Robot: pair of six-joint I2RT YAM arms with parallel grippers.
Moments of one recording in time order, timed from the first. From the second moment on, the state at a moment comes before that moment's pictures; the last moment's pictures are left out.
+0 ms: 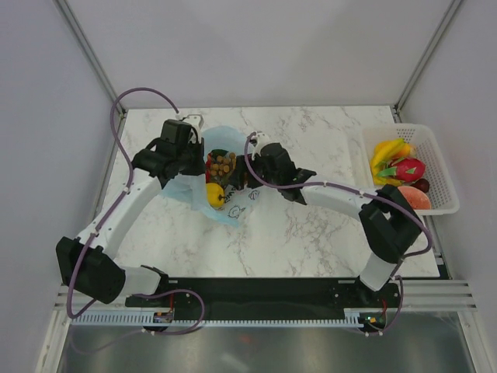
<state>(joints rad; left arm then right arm) -0.38 1.33 1.25 -0.69 -0.01 -0.24 0.73 1.67 1.12 0.08 -0.15 0.46</state>
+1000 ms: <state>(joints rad) -0.27 1.37 1.32 -0.71 0.09 -0.25 0.85 1.76 1.29 0.20 0.18 0.42</state>
